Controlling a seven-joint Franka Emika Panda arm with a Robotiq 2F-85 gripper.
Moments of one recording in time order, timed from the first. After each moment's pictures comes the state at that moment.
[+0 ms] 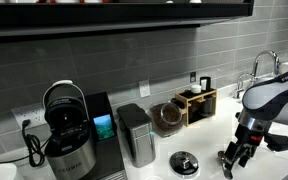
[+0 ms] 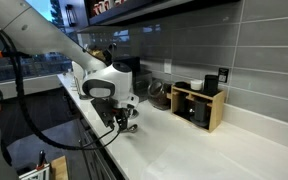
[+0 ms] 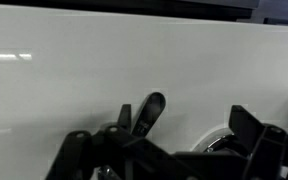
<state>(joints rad) 0.19 -0.20 -0.05 -2.63 0.57 2.38 -0.41</state>
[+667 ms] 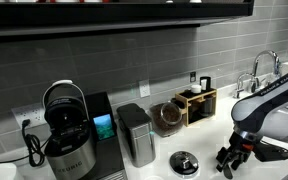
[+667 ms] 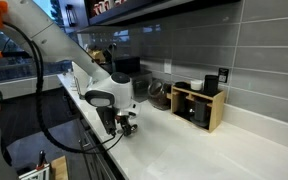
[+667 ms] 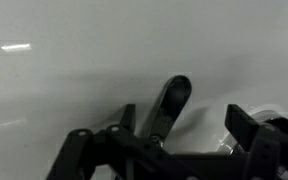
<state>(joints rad) 0.19 -0.07 0.01 -2.62 0.74 2.61 -0.46</state>
